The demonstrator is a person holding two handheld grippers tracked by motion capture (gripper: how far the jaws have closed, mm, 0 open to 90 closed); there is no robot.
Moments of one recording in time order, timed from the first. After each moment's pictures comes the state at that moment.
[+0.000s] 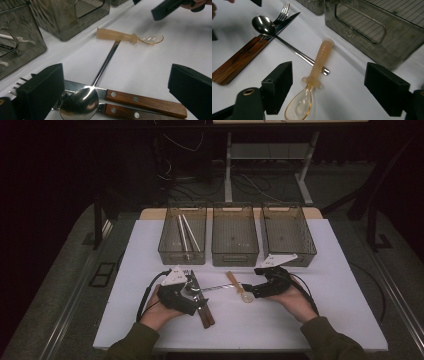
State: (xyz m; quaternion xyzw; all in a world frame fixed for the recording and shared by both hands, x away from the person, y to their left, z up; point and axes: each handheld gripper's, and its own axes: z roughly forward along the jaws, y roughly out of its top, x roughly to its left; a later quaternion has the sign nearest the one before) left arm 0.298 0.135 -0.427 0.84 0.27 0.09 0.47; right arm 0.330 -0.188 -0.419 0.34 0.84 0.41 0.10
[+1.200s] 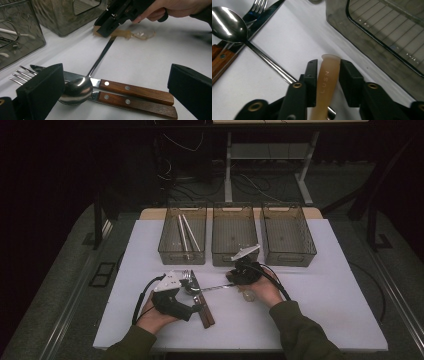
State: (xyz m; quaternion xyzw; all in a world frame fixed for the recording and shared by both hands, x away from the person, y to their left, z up) left arm 0.285 0.147 -0.429 0.83 0.28 0.09 0.48; right arm 0.375 -0.124 -0.442 0.36 0.87 0.33 0.08
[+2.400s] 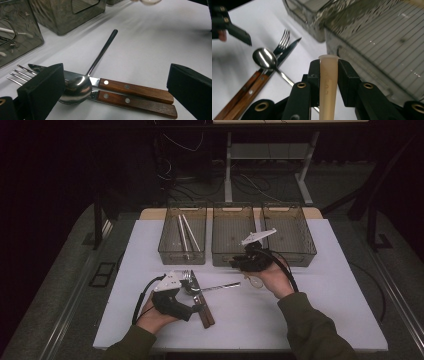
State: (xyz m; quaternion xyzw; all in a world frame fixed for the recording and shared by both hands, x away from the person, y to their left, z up) left arm 0.285 0.147 -0.430 0.83 0.28 0.08 0.48; right arm 0.378 -0.146 -0.379 0.34 0.85 0.40 0.07
